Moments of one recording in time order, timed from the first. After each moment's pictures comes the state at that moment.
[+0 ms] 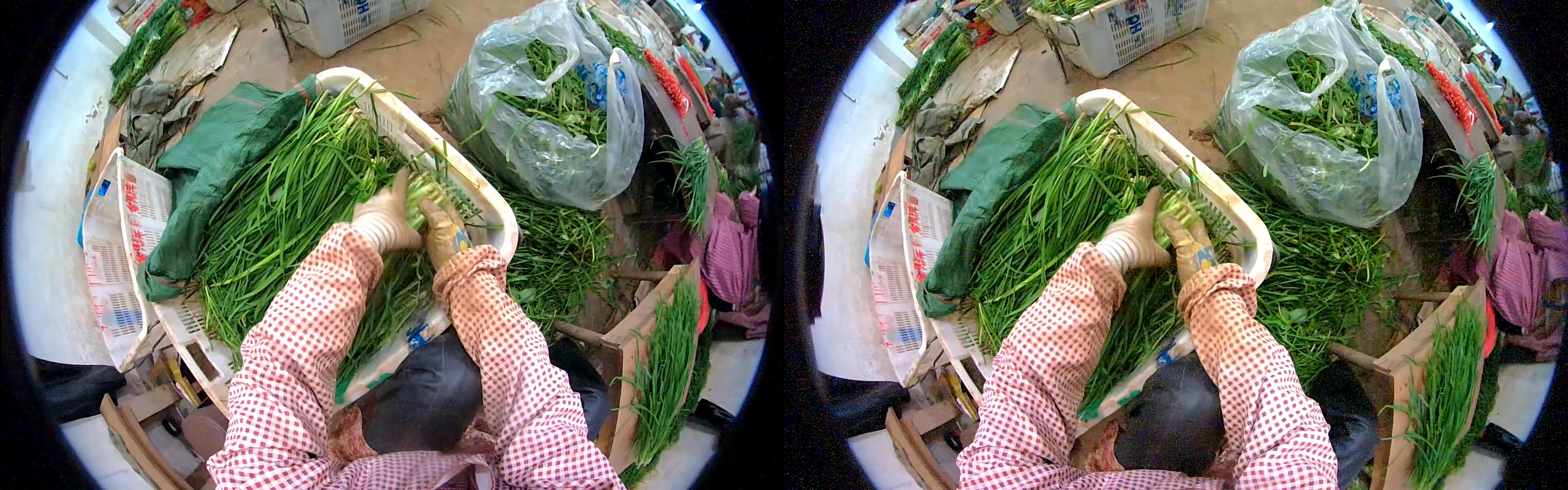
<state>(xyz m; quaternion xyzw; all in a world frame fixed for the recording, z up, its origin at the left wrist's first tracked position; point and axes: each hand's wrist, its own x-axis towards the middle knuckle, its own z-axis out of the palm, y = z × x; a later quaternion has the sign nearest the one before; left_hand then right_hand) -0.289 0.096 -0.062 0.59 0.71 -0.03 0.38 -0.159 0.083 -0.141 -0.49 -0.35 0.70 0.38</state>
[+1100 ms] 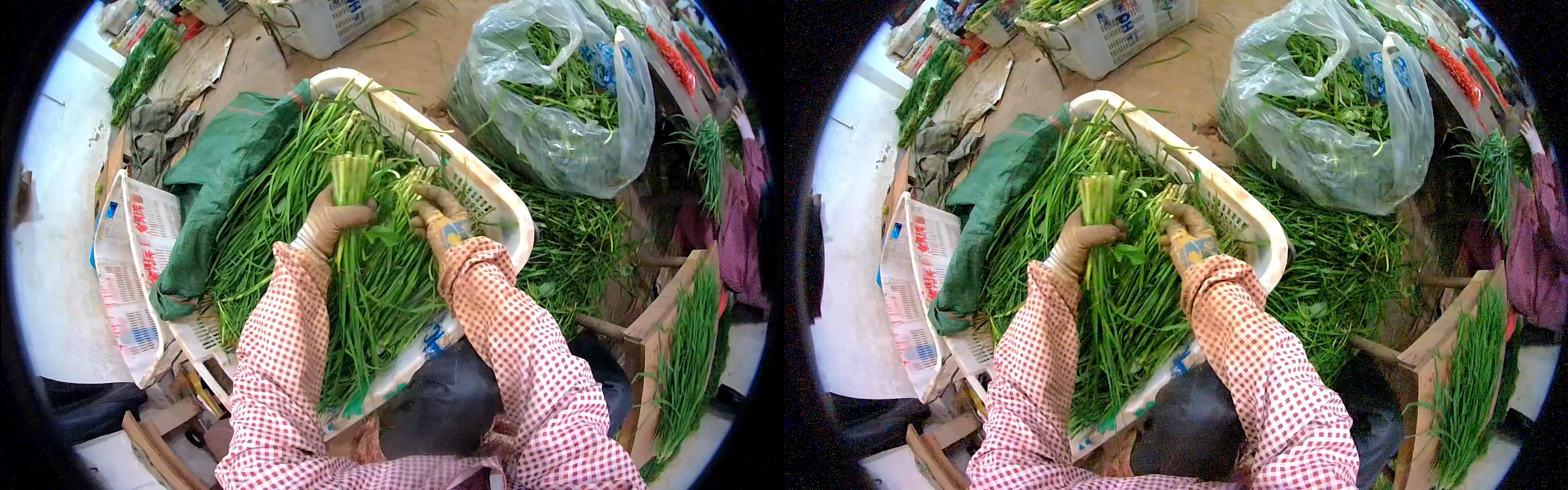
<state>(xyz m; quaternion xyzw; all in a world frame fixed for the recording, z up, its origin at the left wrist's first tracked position) -0.373 0.069 -0.099 0.30 0.53 0.49 0.63 -0.184 0.093 -0.128 -0.53 -0.33 0.67 0.40</state>
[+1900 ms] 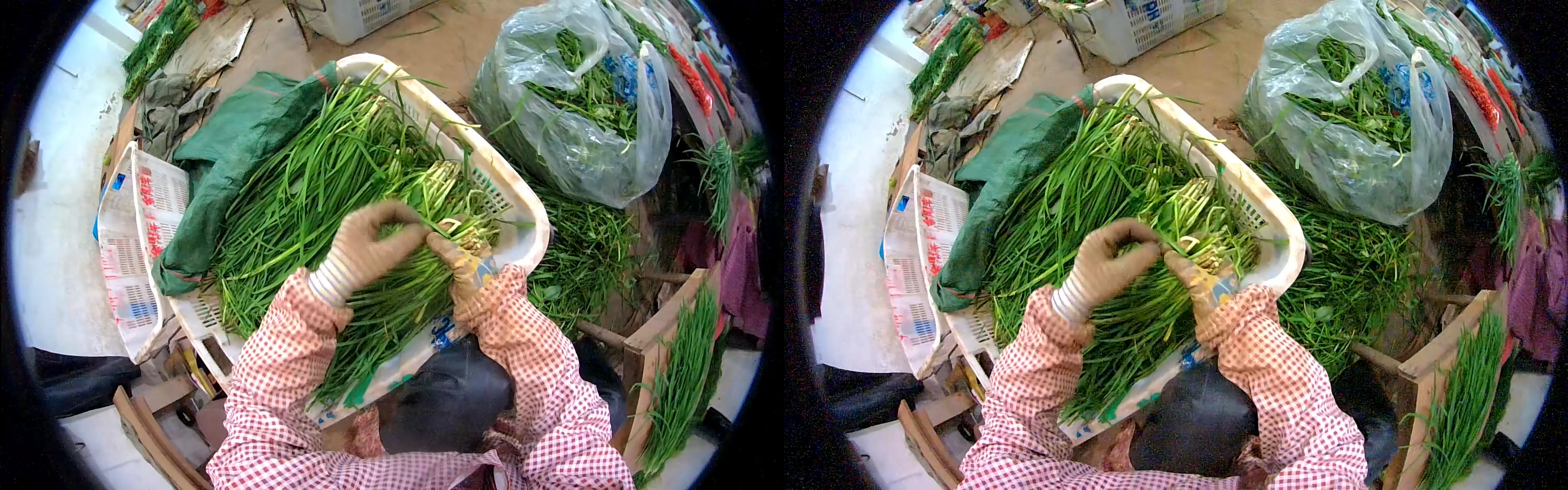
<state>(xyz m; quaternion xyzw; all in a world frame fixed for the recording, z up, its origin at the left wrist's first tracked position) -0.331 0.025 -0.050 0.56 0.59 0.34 0.47 -0.164 0.029 -0.104 -0.44 -0.28 0.73 0.44</state>
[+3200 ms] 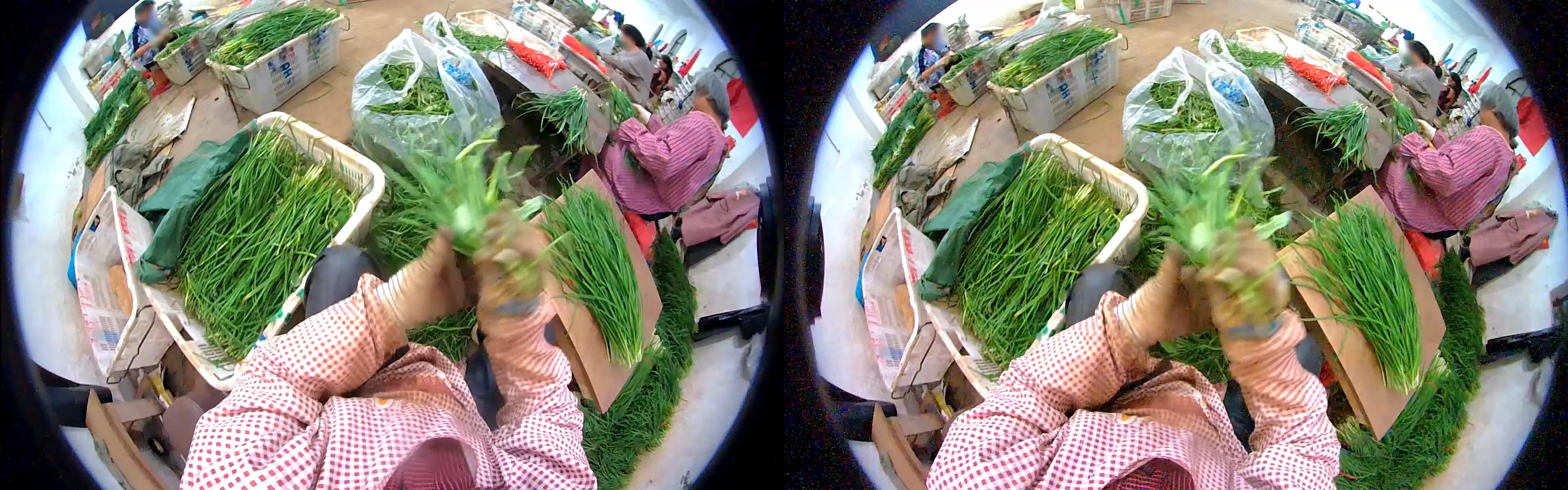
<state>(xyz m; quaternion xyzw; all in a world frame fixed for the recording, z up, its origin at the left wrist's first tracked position) -0.058 -0.142 0.077 0.15 -0.03 0.34 0.93 0.062 -0.149 0.111 -0.38 -0.70 0.03 0.61</state>
